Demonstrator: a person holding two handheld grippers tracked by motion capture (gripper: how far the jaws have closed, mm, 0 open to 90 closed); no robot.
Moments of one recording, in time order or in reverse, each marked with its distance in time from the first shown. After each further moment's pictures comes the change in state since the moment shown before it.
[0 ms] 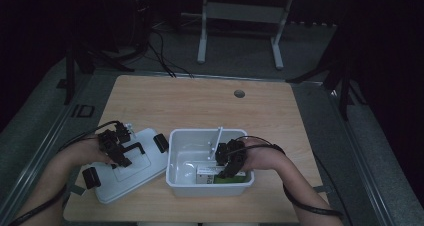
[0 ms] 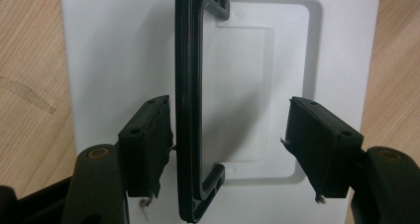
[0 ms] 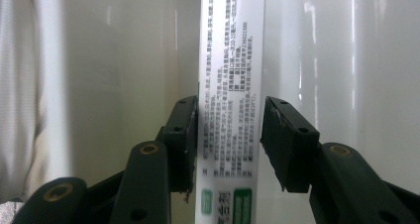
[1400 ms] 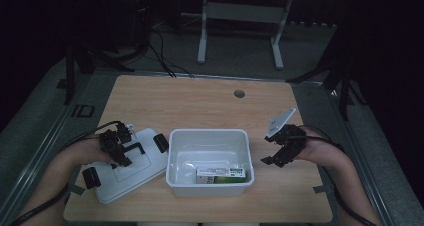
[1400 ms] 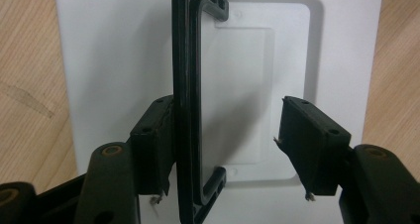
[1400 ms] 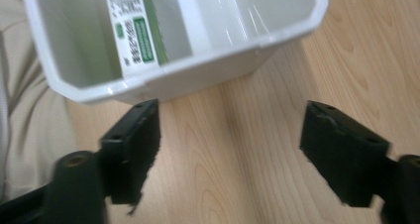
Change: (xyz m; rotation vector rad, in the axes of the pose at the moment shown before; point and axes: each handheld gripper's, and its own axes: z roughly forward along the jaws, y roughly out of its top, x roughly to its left) left arm 0.000 0.003 0.003 0.012 0.001 0.020; right arm -0.006 -0.122 -0.086 -0.174 -0.192 0.247
